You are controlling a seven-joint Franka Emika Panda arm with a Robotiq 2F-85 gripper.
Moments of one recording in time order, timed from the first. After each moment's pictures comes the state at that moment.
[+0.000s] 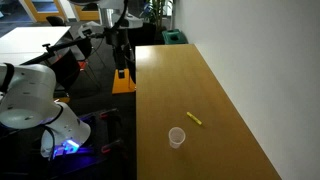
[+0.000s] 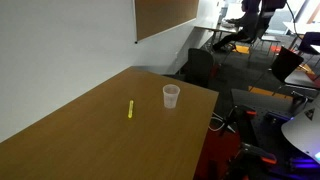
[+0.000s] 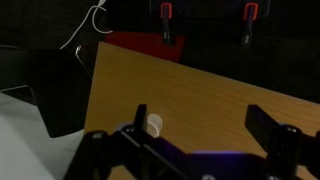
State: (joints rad) arm 0.00 -0.70 0.12 -2.51 -0.14 1.66 0.07
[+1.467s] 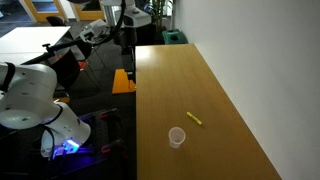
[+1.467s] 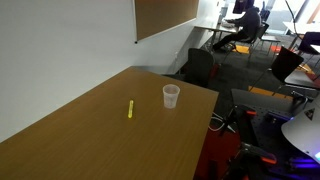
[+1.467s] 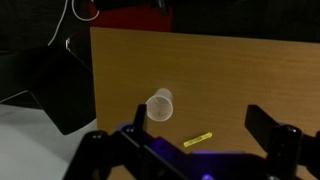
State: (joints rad) arm -0.05 -0.68 0.03 -2.47 -0.14 1.78 0.14
